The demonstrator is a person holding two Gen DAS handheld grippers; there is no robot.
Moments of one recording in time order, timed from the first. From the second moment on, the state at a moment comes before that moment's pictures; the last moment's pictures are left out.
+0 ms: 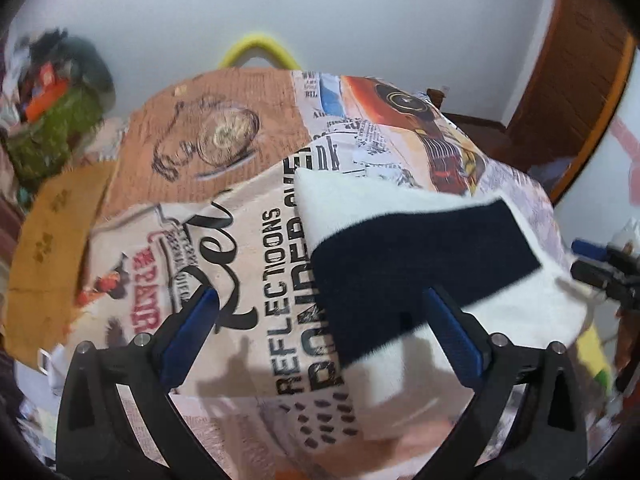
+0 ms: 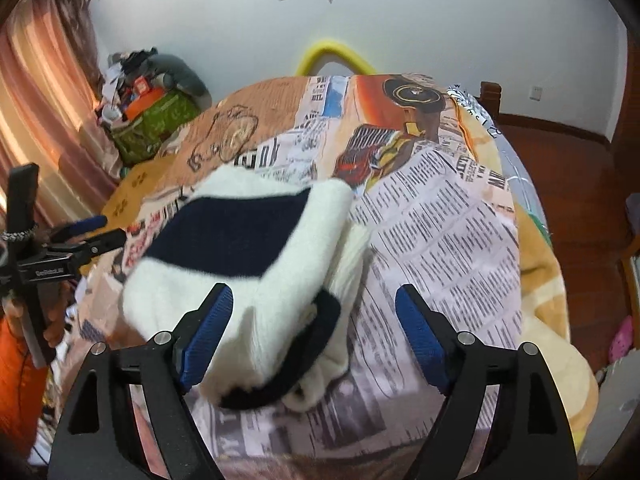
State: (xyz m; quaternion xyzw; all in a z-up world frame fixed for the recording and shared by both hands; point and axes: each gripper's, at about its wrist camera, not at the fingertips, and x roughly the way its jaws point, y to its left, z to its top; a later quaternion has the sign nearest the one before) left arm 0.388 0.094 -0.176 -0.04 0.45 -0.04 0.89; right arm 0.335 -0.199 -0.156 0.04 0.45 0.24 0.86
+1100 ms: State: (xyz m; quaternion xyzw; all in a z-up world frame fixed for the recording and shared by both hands) left arm 0.410 0.091 -0.198 -0.17 0.50 -0.16 0.83; right arm 0.364 -0.154 -0.183 0.11 0.51 0.32 0.79
